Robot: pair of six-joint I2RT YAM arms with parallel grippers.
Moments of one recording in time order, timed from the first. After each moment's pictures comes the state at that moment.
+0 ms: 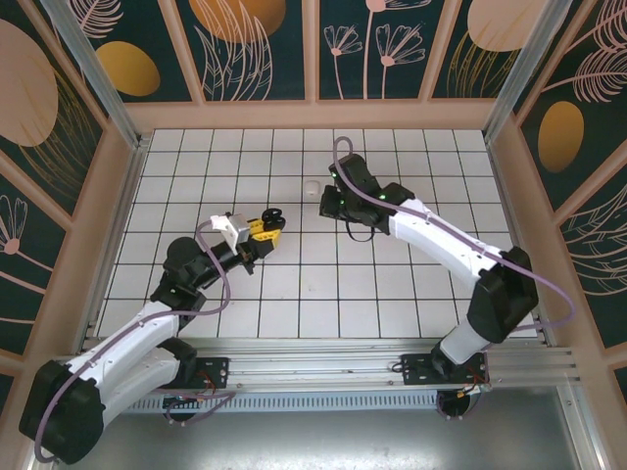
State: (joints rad) left arm -0.50 0.90 0.37 0.61 0.51 -0.10; right arm 0.72 1.55 1.35 -0.58 0.04 0.76
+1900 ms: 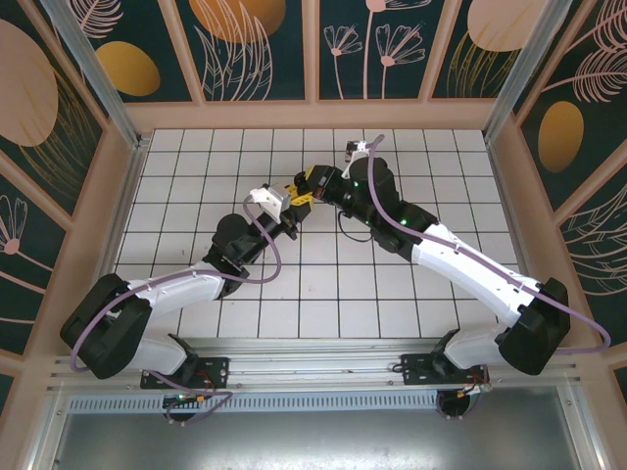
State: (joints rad) left arm -0.70 1.39 0.62 0.96 0.12 -0.05; right arm 0.81 1.35 1.21 -0.11 0.06 0.94
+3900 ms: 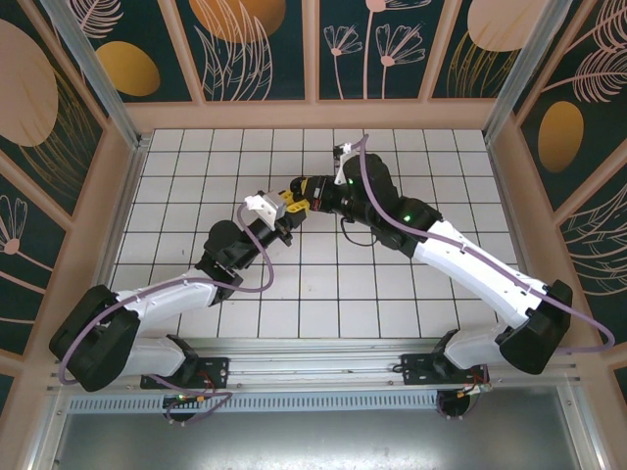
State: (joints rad) left arm -0.70 1.31 0.56 0.95 0.15 -0.01; right arm 0.84 1.34 1.31 -0.35 -0.02 0.77
